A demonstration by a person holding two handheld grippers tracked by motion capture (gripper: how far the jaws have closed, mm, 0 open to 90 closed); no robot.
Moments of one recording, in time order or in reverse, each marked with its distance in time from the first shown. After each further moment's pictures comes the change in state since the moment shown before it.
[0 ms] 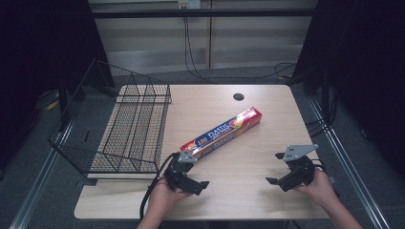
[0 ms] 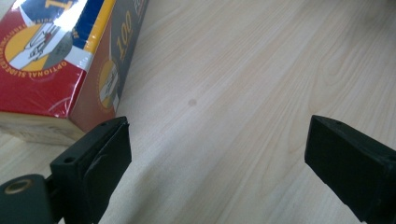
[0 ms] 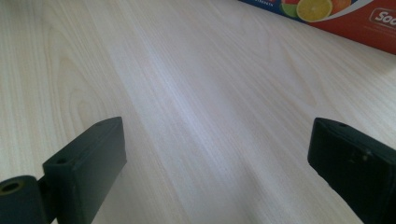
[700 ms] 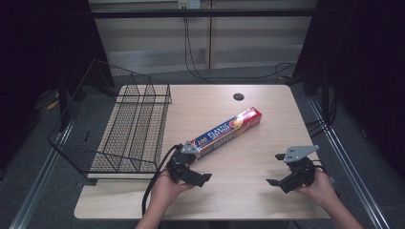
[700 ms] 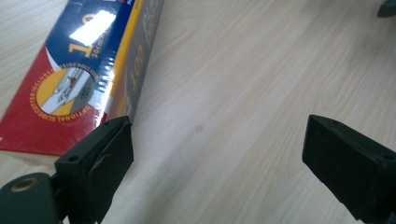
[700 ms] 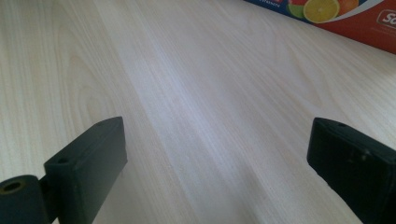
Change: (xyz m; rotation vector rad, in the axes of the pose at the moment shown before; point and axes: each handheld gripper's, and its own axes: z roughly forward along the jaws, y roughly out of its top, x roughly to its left) left arm 0.005 0.027 -0.004 0.003 -0.004 -0.011; right arm 0.003 -0.001 -0.001 0.008 0.012 -0.013
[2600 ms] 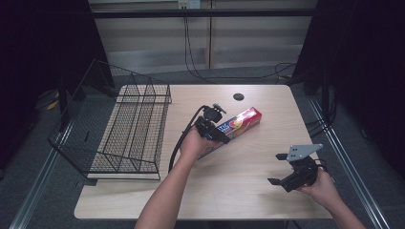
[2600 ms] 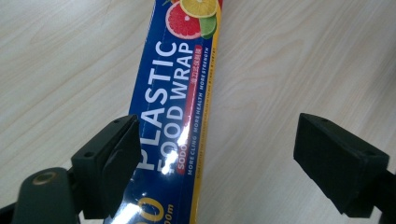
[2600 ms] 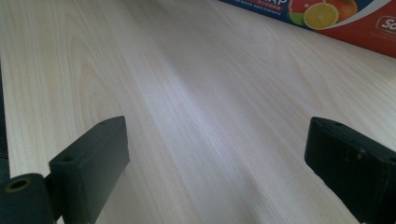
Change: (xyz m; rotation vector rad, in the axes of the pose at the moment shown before) left arm 0.047 0.120 0.071 0.173 0.023 -0.028; right arm -0.003 0.000 -0.006 -0.033 0.034 0.017
